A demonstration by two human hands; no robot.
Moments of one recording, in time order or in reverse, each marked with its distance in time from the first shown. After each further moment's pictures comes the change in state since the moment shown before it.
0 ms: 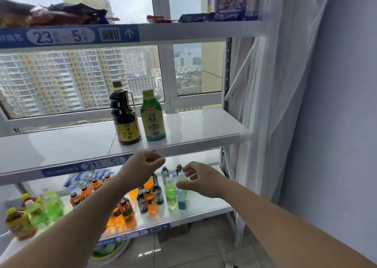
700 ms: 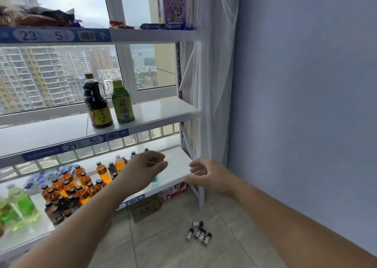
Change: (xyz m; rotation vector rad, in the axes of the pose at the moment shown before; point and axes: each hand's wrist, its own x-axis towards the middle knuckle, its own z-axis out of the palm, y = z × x) left_hand -0.242 0.048 0.015 -0.067 -0.169 0.220; right_hand -0.312 -0.054 0.055 0.136 0.238 0.184
